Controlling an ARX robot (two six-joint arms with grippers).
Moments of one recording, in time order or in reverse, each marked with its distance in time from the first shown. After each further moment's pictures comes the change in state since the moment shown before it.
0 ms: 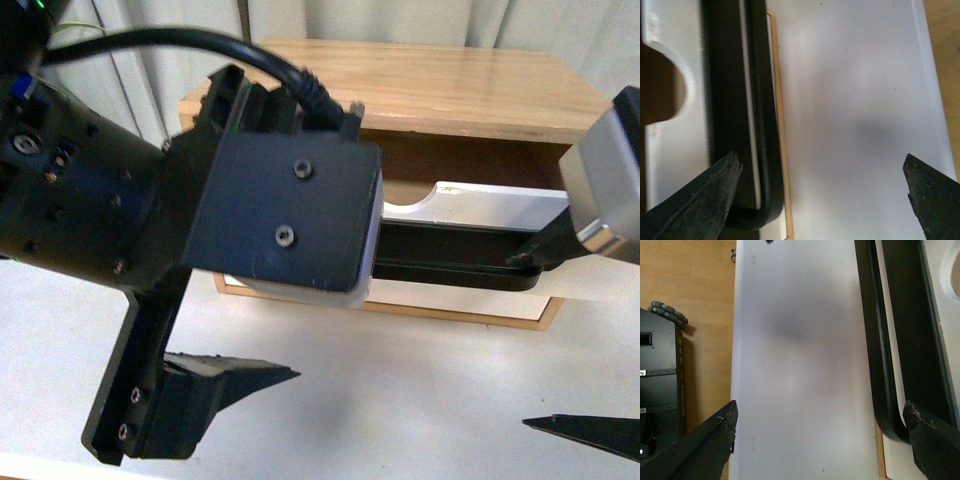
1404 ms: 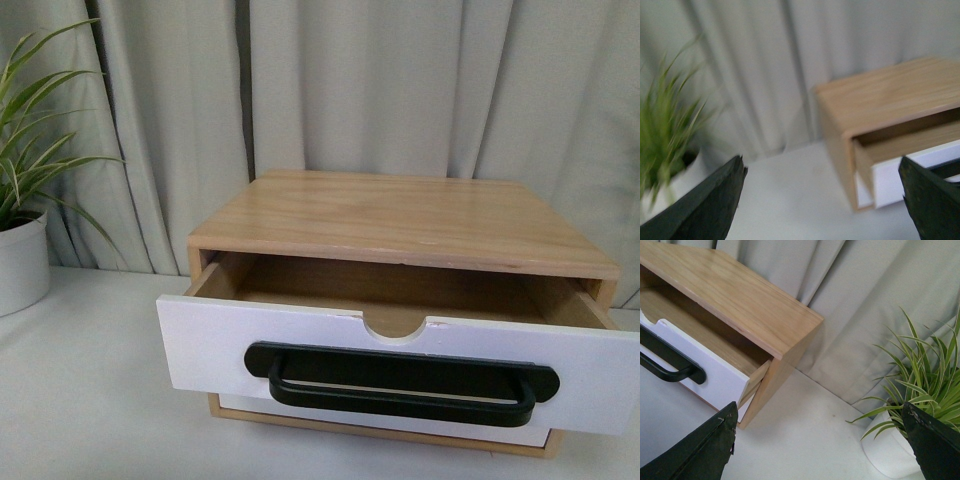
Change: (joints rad) left arm 0.426 -0.967 -0.631 0.460 -0.365 -1.340; right arm -0.579 -1.049 -0.490 0.413 0.074 0.777
